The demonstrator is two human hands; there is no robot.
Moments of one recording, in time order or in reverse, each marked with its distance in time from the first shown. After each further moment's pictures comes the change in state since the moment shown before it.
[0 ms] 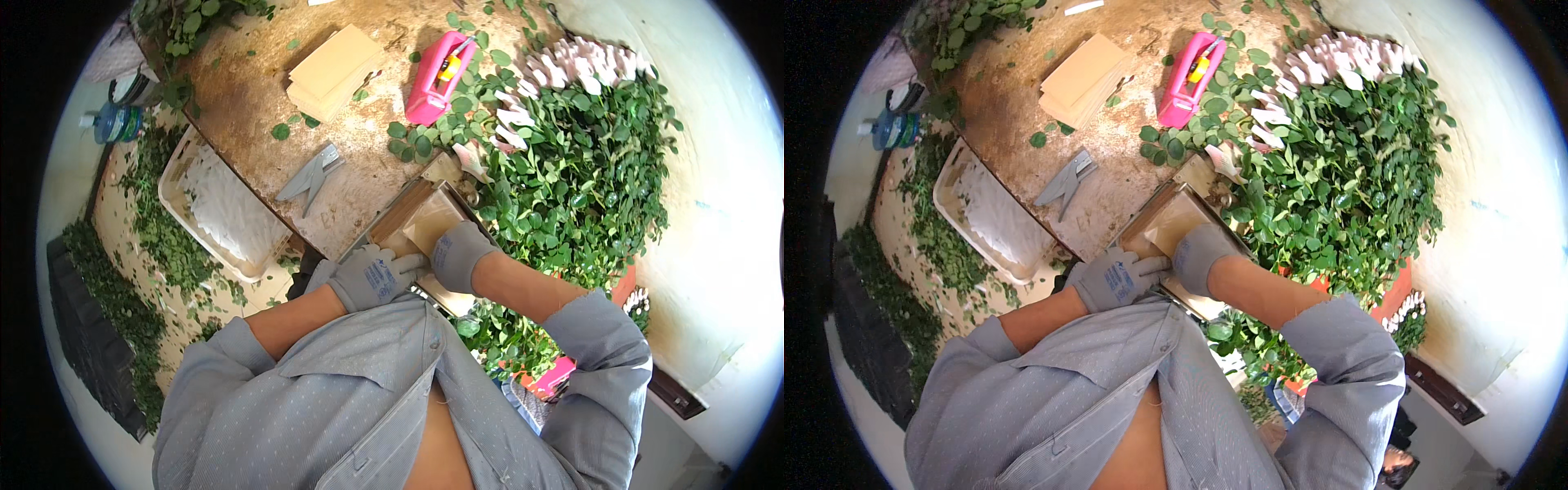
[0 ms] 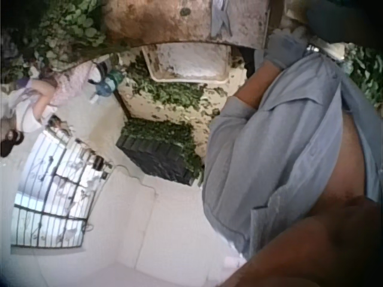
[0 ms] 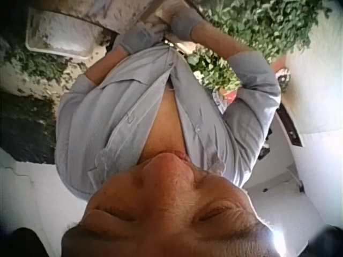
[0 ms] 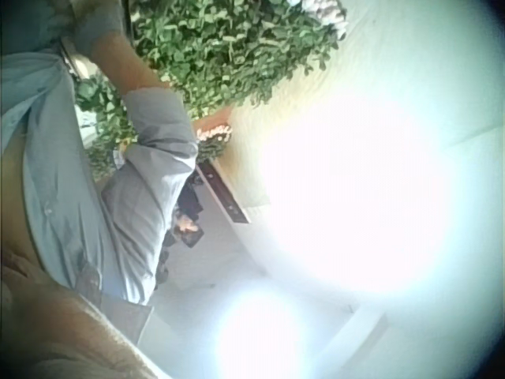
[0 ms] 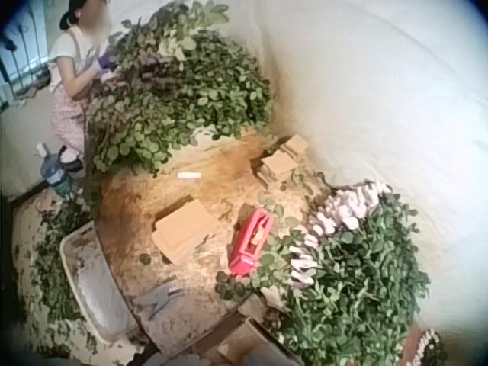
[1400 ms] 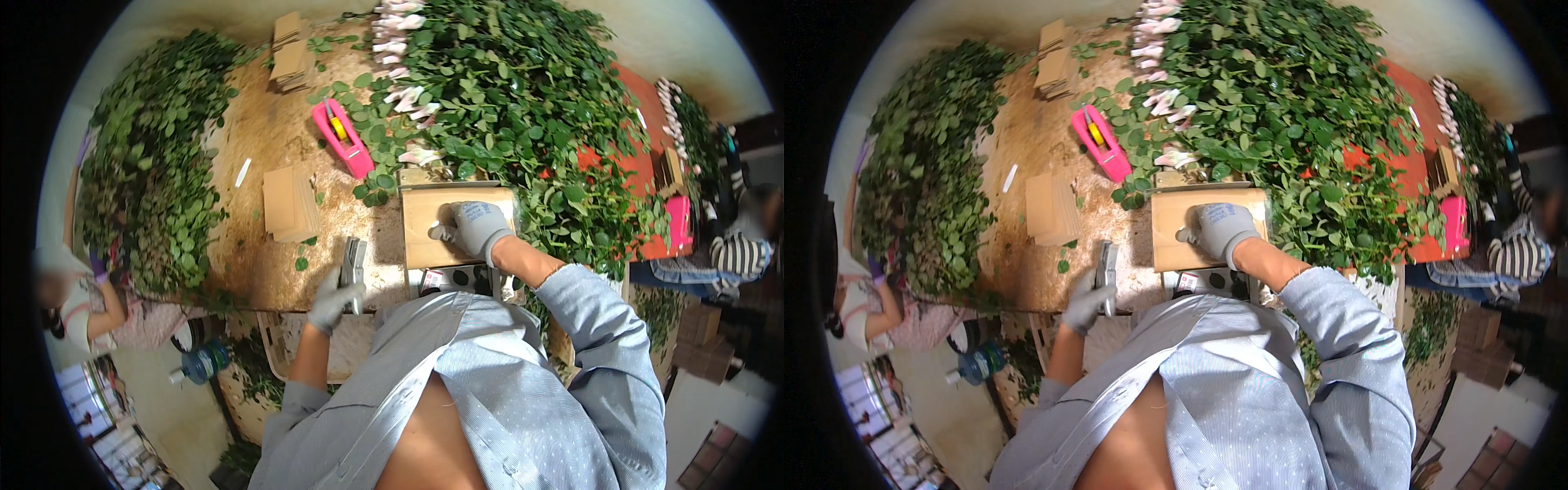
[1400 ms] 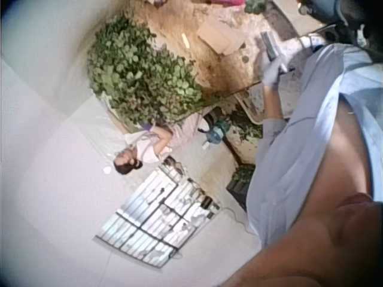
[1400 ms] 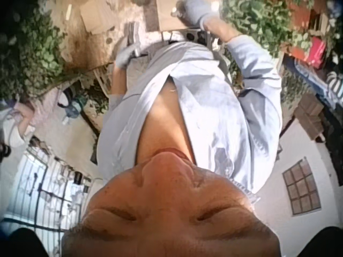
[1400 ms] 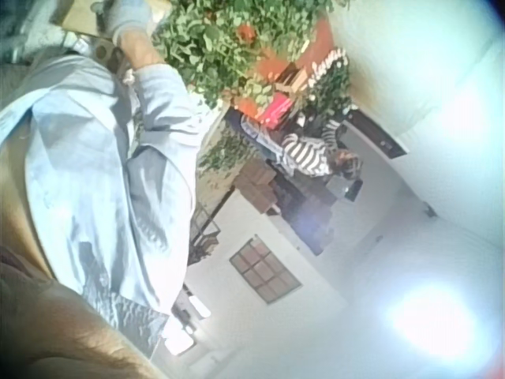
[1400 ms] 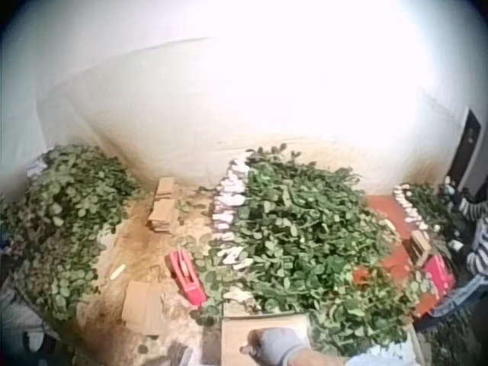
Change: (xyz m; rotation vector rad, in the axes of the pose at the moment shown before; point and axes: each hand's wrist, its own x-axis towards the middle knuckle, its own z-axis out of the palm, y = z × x) left_hand -0.047 -0.146 -0.063 -1.157 -0.123 -0.627; right_hand 0.011 -0.060 0.074 1.220 0.854 0.846
